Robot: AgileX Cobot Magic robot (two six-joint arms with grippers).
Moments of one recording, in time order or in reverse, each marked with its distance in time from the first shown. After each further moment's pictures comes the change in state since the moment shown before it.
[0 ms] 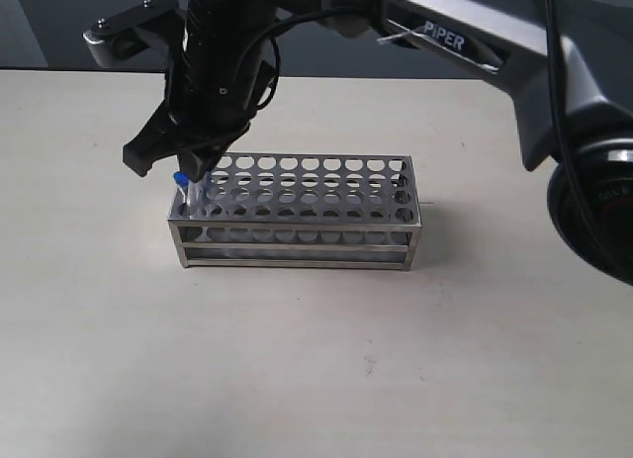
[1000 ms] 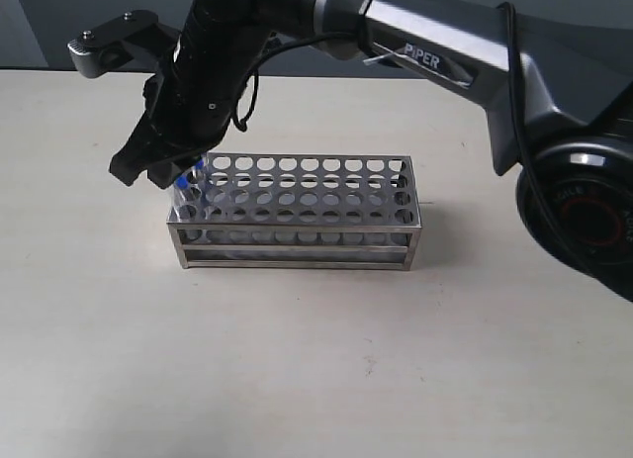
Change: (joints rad) left arm 0.000 0.000 0.000 0.000 0.000 0.000; right arm -0.011 0.056 -0.002 0.188 -0.116 -0.213
